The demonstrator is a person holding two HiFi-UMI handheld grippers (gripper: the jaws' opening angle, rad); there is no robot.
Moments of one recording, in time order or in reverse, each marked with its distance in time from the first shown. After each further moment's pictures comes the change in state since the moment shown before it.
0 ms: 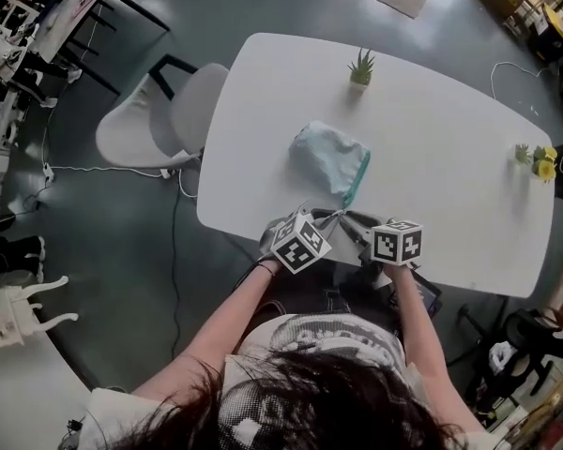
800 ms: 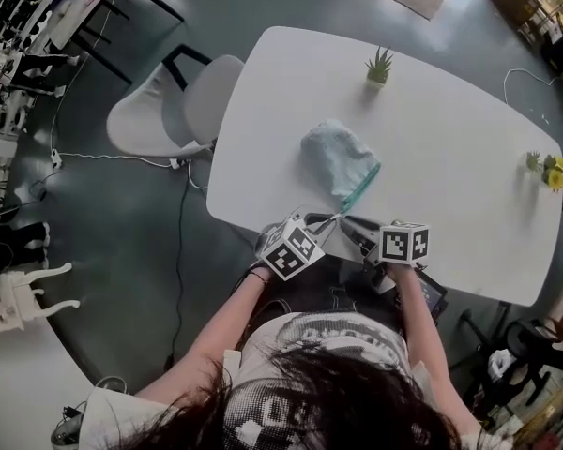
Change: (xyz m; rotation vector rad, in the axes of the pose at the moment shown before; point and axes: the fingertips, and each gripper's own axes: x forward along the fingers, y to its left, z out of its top) left arm -0.035 -0.002 -0.018 -0.062 -0.038 0.019; right arm 0.009 0.031 -0.013 0.130 0.052 0.154
